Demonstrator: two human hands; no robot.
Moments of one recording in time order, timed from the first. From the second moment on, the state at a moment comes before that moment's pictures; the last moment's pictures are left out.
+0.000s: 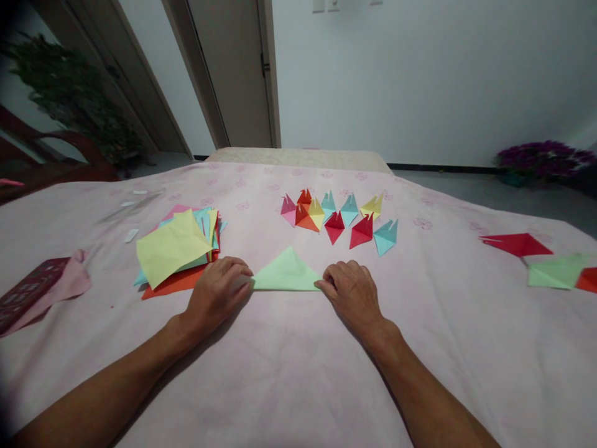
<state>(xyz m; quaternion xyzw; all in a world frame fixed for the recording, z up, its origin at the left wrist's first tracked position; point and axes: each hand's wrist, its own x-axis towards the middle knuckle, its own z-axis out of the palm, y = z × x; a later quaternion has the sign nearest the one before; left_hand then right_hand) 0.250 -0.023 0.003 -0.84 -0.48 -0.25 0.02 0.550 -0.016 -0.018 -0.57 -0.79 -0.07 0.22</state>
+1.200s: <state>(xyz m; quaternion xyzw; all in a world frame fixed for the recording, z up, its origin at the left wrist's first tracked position) 0.307 -0.068 -0.009 -0.88 -0.47 -0.08 -0.02 0.537 -0.030 -0.013 -0.61 -0.76 -0.10 0.21</state>
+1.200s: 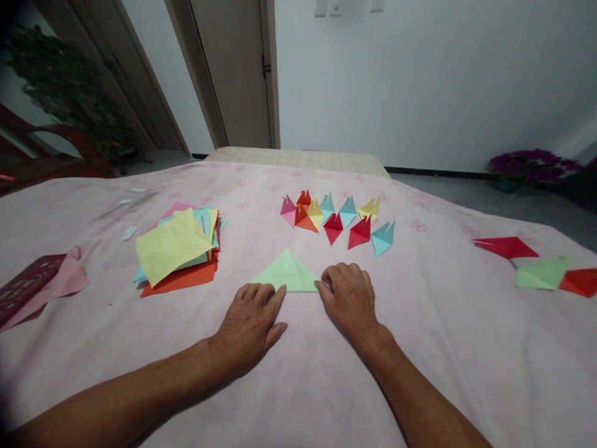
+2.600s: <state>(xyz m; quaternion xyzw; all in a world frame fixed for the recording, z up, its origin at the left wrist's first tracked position) 0.255 -0.044 0.001 -0.83 -0.53 -0.17 -0.08 0.551 -0.052 -0.003 -0.60 -0.78 -0.05 0.17</state>
